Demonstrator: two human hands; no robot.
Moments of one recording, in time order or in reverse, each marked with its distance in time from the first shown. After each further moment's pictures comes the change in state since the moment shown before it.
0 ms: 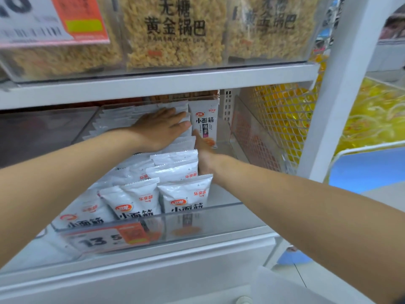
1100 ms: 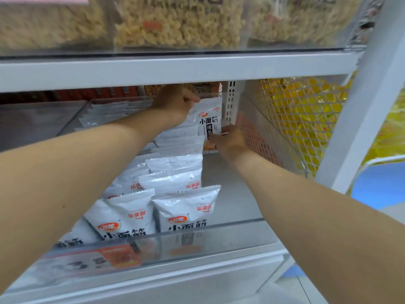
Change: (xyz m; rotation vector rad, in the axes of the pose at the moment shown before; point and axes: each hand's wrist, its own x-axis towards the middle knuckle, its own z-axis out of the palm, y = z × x) left_hand 0.080 0.007 0.004 -0.490 0.430 0.038; right_hand 0.034 -0.023 -0.055 -0.371 0.459 -0.435
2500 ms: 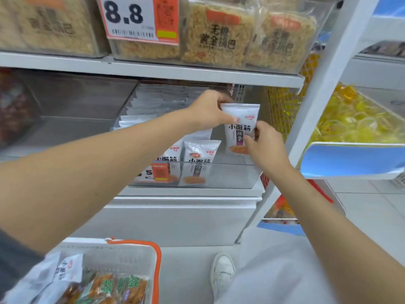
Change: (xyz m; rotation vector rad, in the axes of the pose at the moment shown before) left_hand -0.133 0.091 -0.042 -0.452 -0.185 -0.050; right_hand -0.158 -0.031 -0.100 -0.535 0.060 -0.418
